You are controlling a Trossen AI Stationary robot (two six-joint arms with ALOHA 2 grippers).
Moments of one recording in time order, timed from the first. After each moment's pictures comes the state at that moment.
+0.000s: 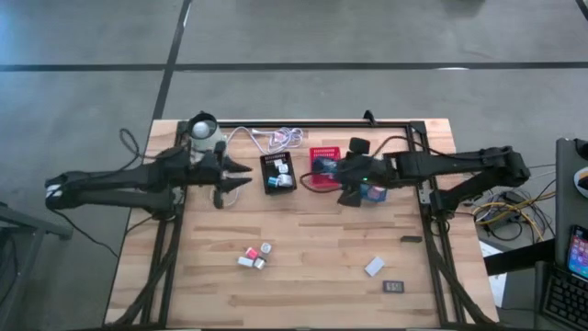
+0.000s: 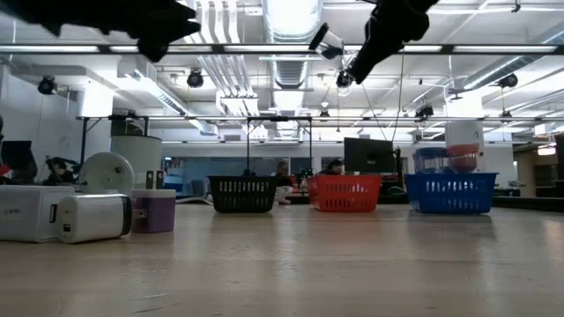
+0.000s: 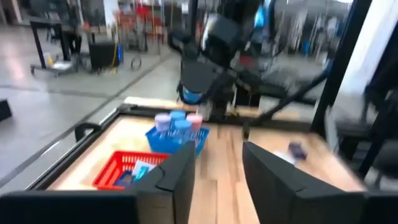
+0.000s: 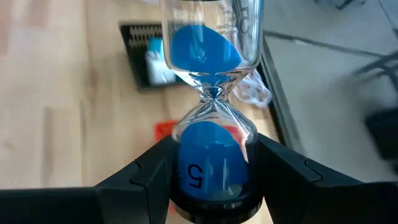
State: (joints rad) left arm 0.16 0.69 0.50 0.13 0.10 -0.07; right arm 0.02 1.32 1.15 -0.65 0.45 -0.09
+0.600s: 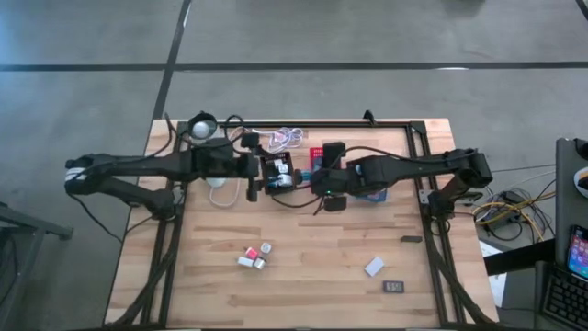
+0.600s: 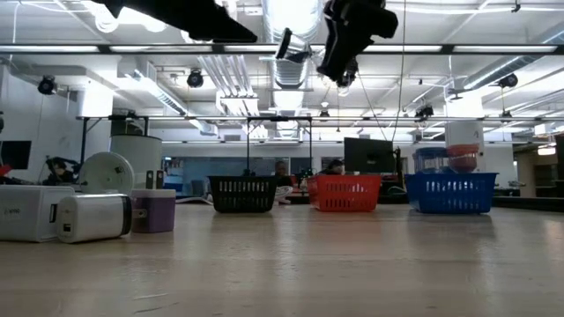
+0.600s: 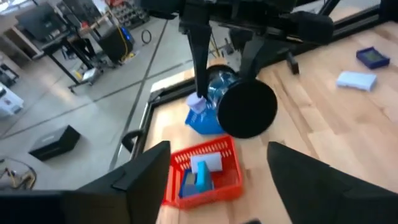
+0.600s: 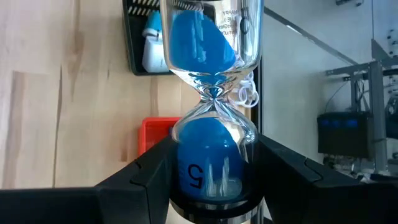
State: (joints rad) left arm 0.14 1.10 0.87 -0.01 -0.01 0.44; right arm 0.08 1.67 1.56 -0.97 0.58 -0.19
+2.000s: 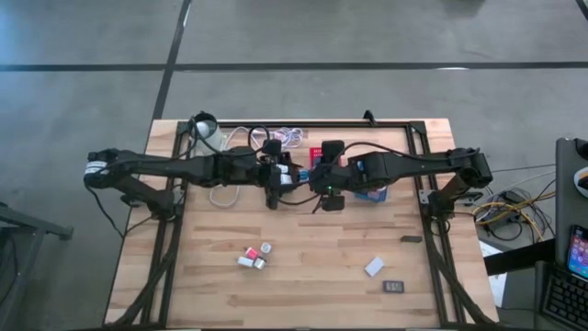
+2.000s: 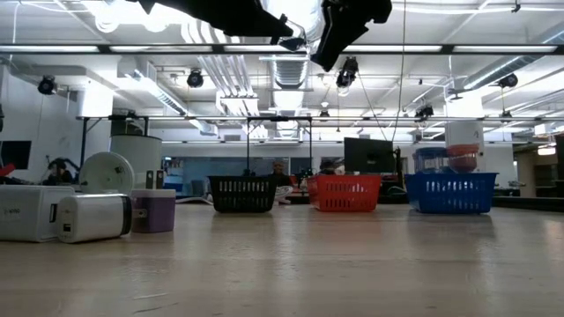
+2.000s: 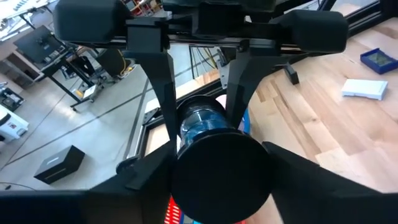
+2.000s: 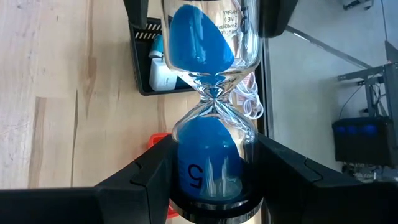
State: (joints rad) left arm 0.06 1.33 1.00 0.11 -0.07 0.50; right arm 0.08 1.67 1.61 -0.97 0.52 -0.17
